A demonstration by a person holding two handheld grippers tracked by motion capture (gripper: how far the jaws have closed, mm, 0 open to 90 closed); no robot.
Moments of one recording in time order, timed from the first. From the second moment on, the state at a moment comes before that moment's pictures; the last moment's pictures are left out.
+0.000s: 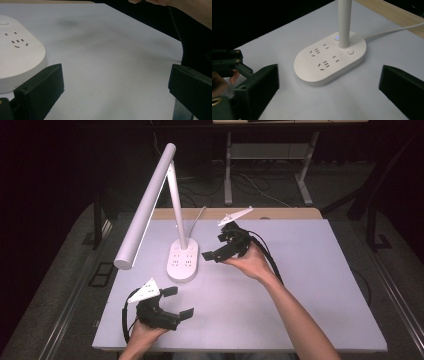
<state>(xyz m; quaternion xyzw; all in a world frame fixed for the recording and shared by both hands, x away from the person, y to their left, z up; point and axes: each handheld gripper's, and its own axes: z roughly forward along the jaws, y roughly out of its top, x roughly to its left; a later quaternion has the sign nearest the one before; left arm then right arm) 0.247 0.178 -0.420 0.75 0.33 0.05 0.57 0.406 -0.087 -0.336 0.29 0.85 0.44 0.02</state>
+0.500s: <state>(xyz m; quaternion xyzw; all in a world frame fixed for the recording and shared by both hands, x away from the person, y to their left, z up) 0.247 0.180 -0.419 0.75 0.33 0.05 0.57 0.450 -0.060 -0.351 0.31 0.84 0.44 0.02</state>
